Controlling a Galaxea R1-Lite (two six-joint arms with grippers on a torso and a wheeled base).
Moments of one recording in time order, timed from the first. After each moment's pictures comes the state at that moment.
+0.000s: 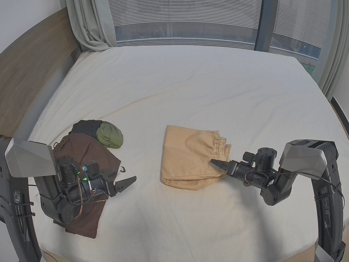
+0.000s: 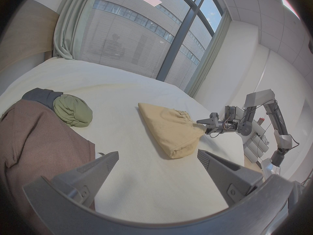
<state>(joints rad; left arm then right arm) -0.13 2.30 -0.45 -1.55 -0.59 -0.08 0.27 2.56 -0.93 -1.35 0.42 0.63</state>
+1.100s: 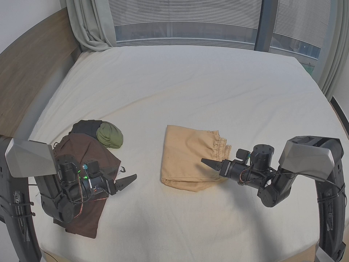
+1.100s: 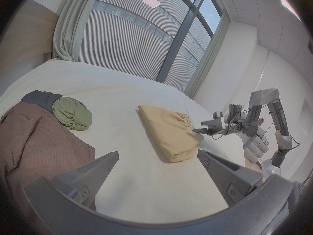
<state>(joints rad) -0.13 2.30 -0.47 -1.55 -0.60 -0.08 0.35 2.47 -0.88 -1.35 0.42 0.60</state>
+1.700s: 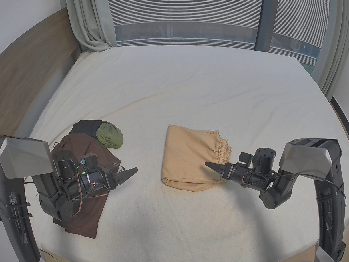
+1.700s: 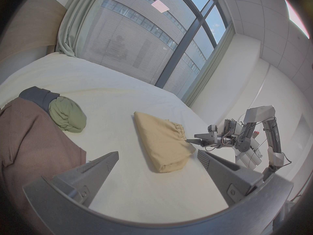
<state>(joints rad) -0.14 2.25 -0.47 -1.55 -0.60 -0.21 0.33 2.50 -0.86 -1.39 0.41 0.56</state>
